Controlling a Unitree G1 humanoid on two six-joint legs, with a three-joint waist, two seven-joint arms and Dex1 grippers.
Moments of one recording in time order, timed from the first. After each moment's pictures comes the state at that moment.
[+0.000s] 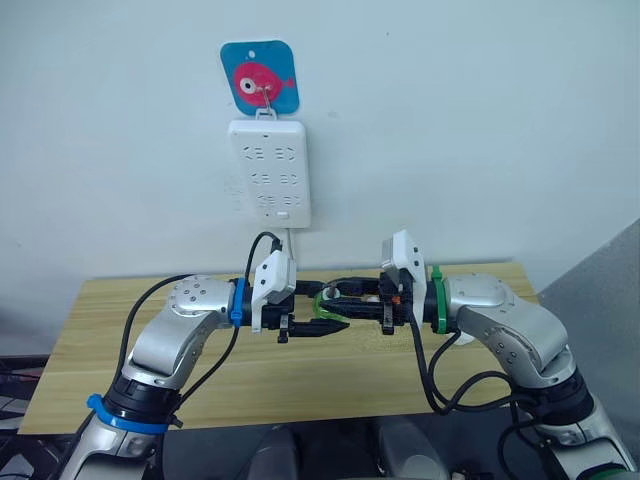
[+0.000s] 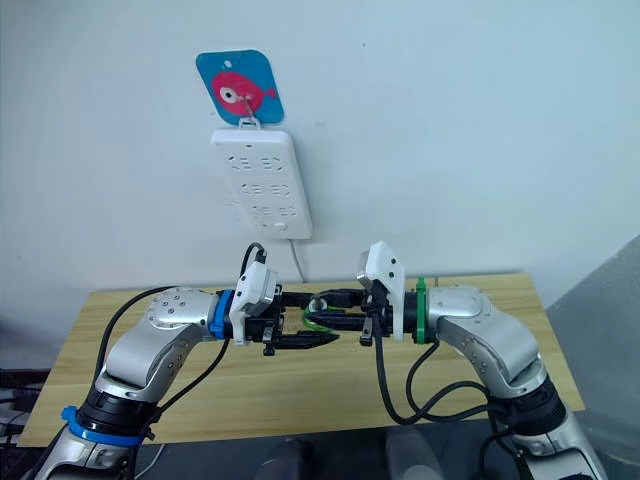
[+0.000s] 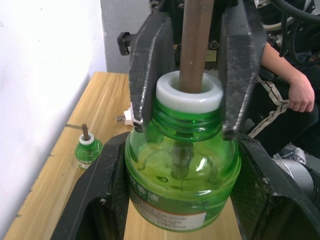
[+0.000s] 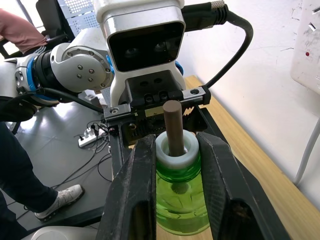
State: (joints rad) left arm -0.32 0.59 -0.15 -0.20 -0.44 0.34 -1.21; right arm -0.43 -0.44 0.26 -0.44 0.56 0.72 0.85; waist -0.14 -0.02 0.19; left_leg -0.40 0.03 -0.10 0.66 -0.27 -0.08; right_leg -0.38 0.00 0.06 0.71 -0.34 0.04
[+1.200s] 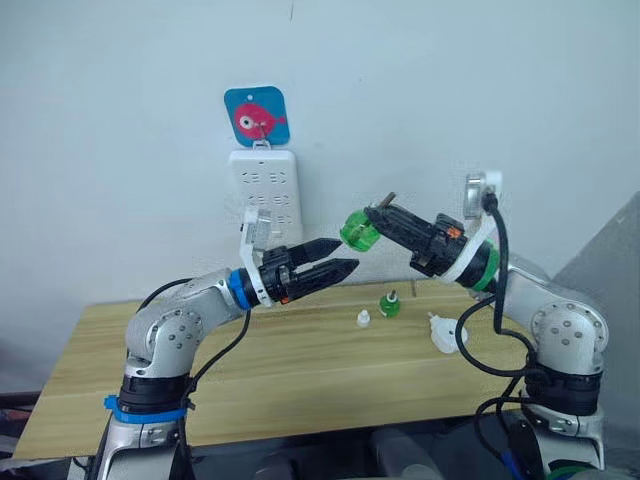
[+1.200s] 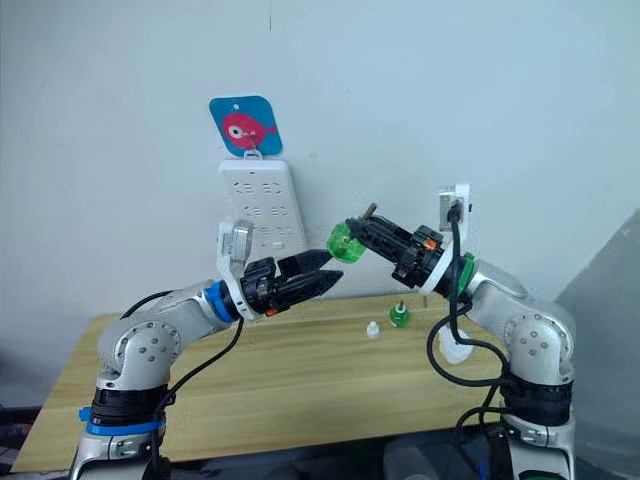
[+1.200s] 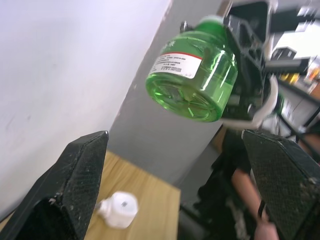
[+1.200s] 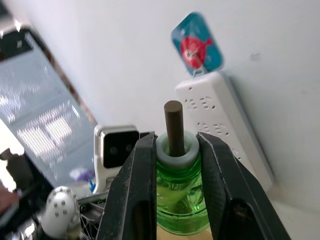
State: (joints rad) left arm -0.39 0.37 0.14 -0.26 -1.02 0.91 -0.73; right arm -0.44 -0.20 -0.24 -0.43 1.22 0.98 0.26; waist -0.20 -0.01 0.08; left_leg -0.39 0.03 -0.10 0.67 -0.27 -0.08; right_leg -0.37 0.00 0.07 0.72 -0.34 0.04
